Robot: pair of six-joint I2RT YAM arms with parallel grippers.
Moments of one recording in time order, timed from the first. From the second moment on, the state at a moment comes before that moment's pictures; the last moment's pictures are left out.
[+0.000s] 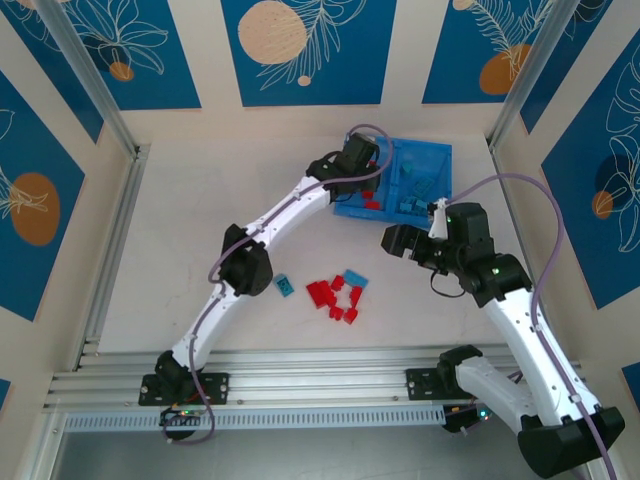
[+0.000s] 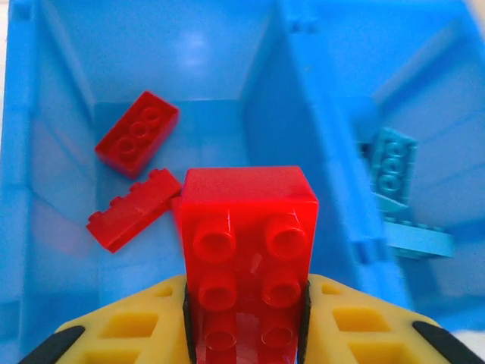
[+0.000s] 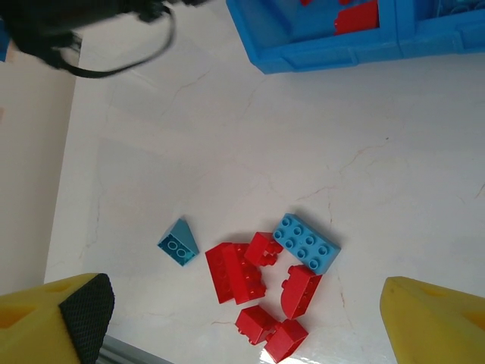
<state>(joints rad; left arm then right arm) -0.75 2.58 2.62 -0.74 -0.12 -0.44 0.28 0.85 0.94 -0.80 -0.29 0.58</state>
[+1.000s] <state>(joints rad) -0.71 1.71 2.03 -0.71 -0.22 -0.25 0.49 1.07 1.01 -0.81 -0.26 0.42</state>
